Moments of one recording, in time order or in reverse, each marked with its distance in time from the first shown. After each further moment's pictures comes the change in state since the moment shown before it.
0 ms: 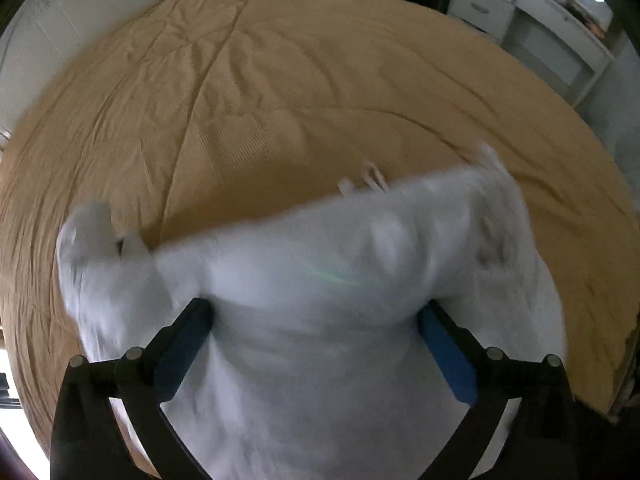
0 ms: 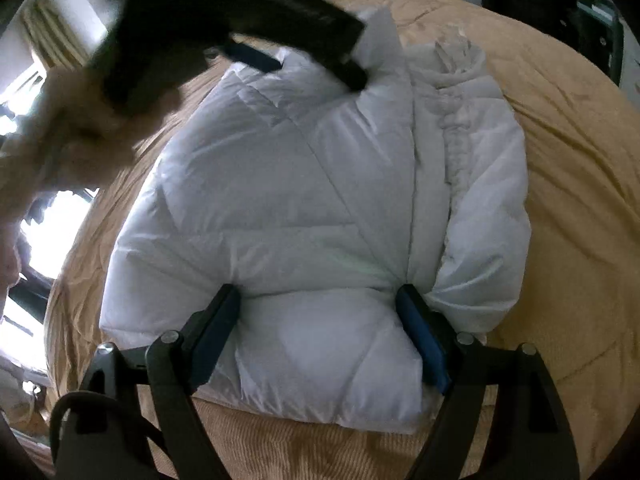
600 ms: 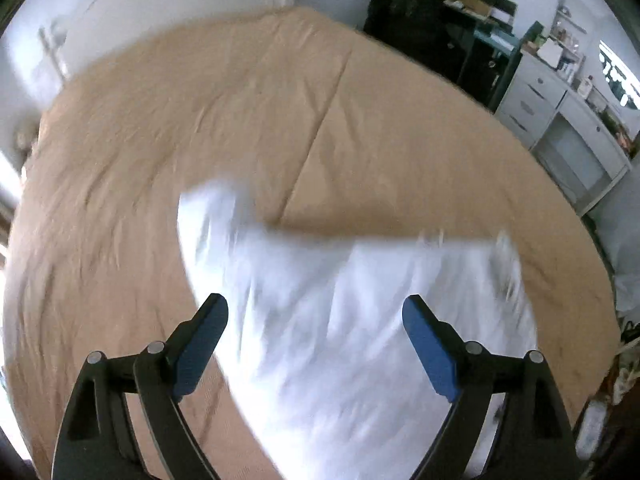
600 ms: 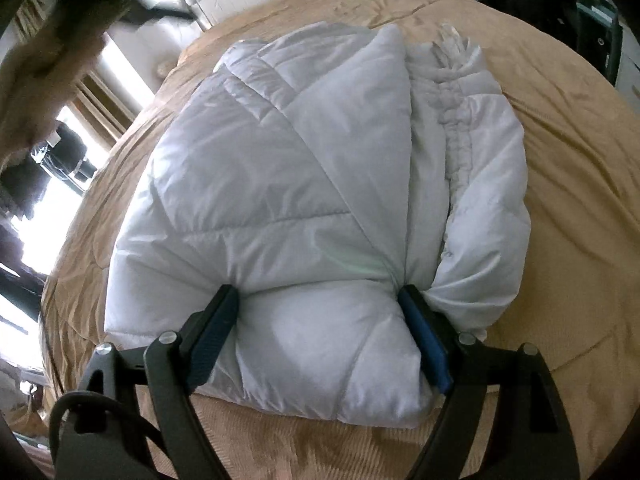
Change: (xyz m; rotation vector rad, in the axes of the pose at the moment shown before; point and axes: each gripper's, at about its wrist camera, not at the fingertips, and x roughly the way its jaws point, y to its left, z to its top) left arm -0.103 0.102 -0.083 -0.299 -0.154 -0.011; right arm -0.002 0.021 0.000 -0.005 0.044 -0.053
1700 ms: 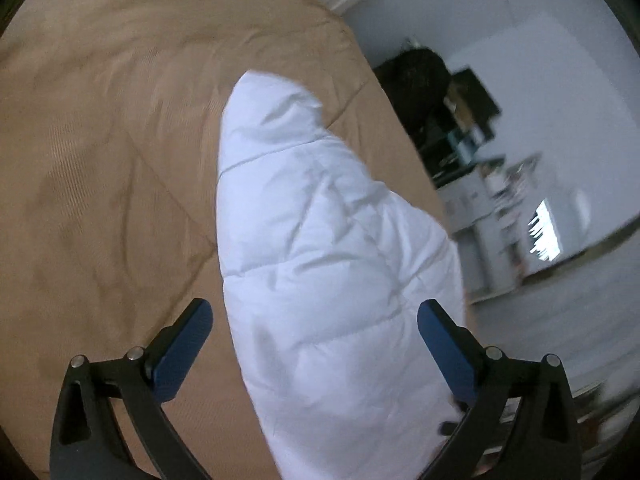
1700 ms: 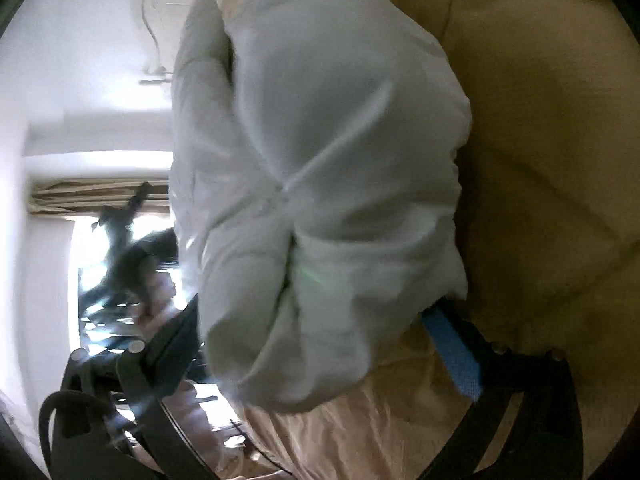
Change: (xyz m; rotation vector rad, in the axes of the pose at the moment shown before) left arm 0.046 0.160 -0.104 -0.516 -0.078 -0.593; right arm 0.046 -0.095 -0.015 0.600 0.177 0.553
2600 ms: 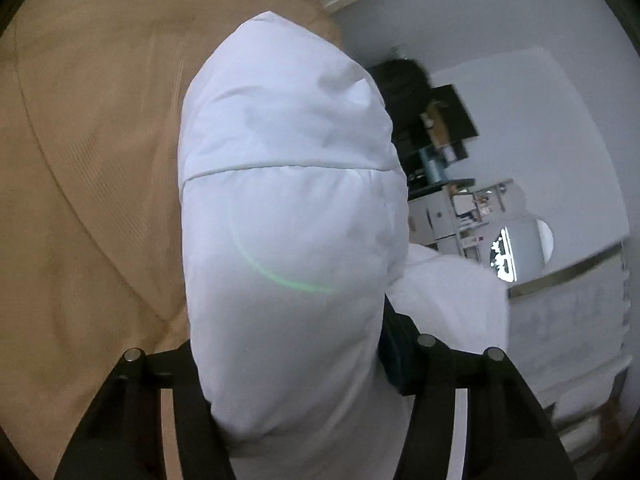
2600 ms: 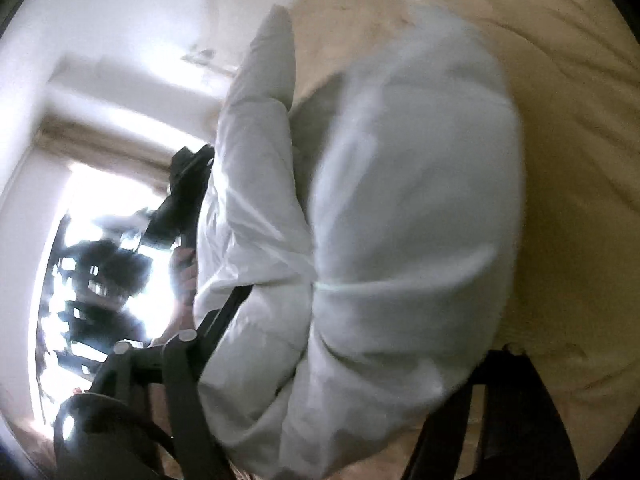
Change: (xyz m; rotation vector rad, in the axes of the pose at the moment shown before) left arm 0.039 -0.010 0.083 -0.005 -0.012 -0.137; right arm -0.003 0.128 -0.007 -0.354 -0.104 -0.068
